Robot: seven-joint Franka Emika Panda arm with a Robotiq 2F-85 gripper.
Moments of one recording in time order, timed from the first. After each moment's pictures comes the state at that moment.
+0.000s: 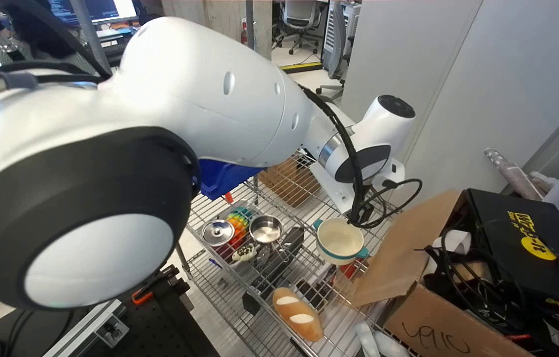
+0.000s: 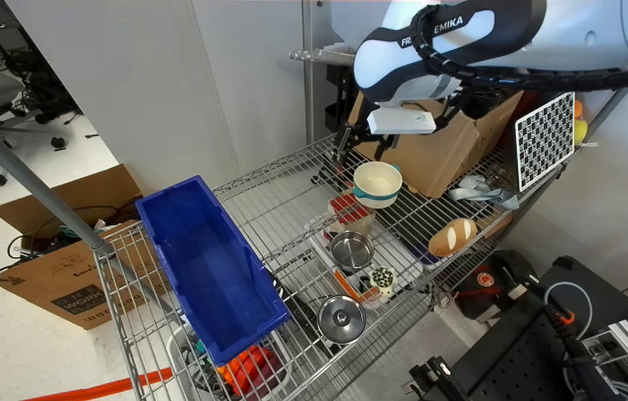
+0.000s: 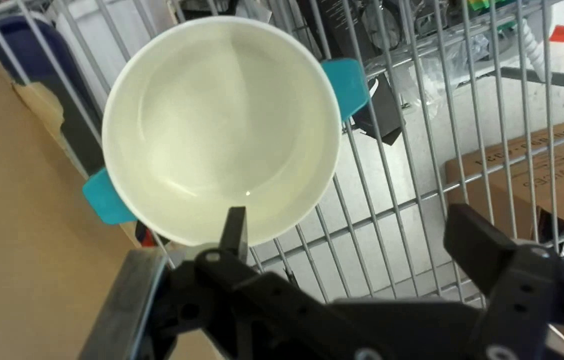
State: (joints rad) arm -0.08 0.99 0.01 -1.19 0.19 2.23 0.09
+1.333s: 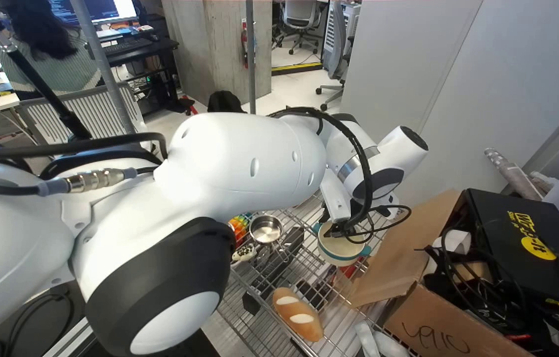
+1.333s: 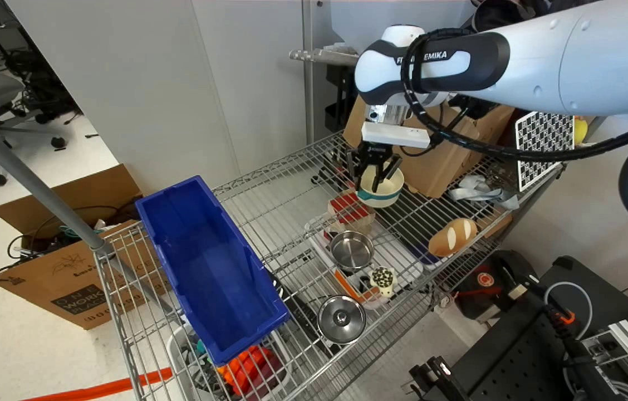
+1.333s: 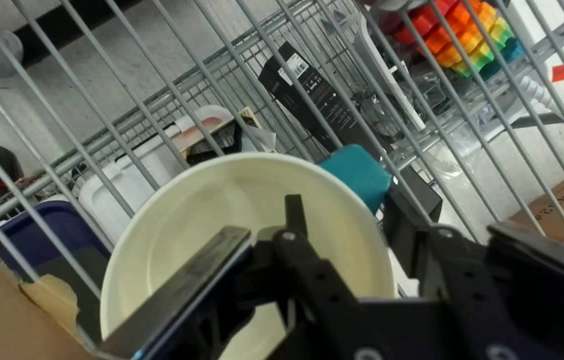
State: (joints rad) arm -0.12 1.26 0.01 -0.80 0.24 1.81 0.32
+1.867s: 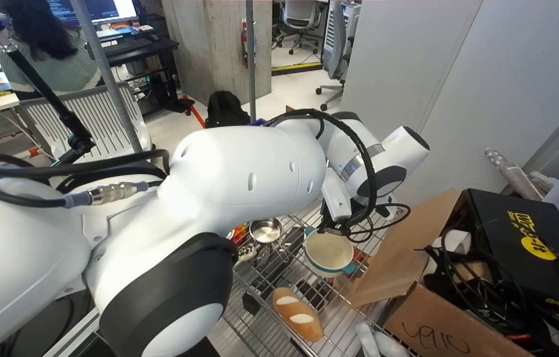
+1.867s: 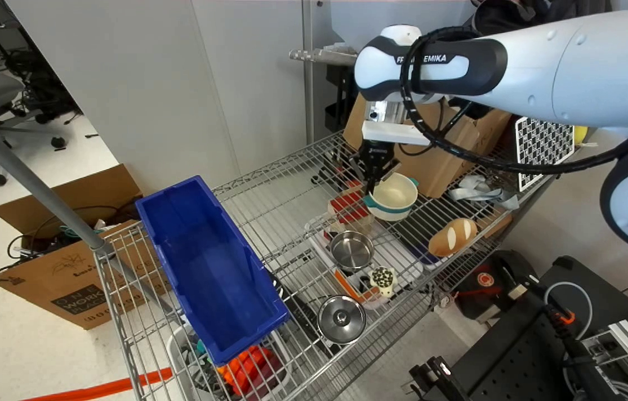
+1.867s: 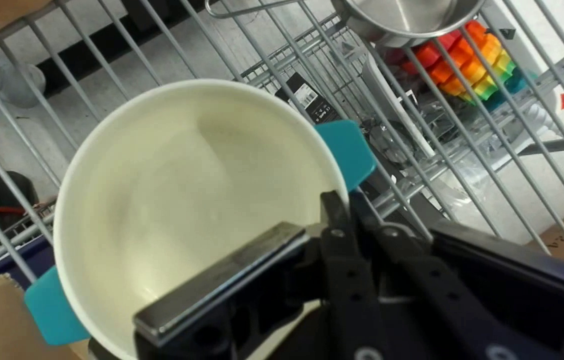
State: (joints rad) arm -0.12 1.32 0.01 -0.67 0.24 1.68 0.34
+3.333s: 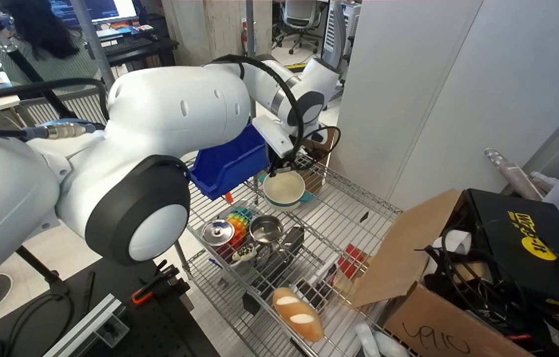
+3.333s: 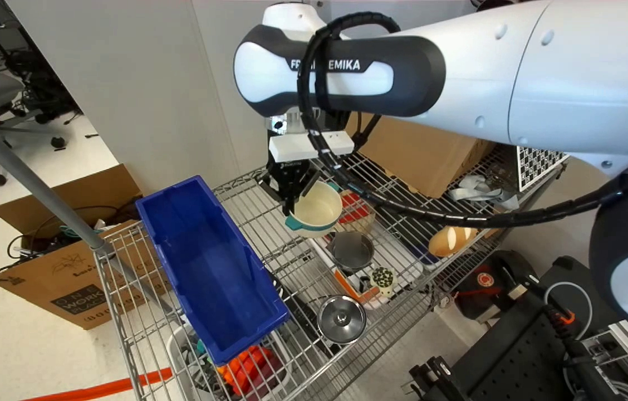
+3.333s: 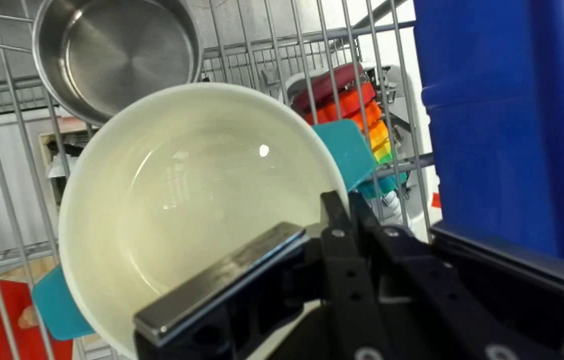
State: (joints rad) arm 0.16 1.27 0.05 -0.61 0.20 1.68 0.23
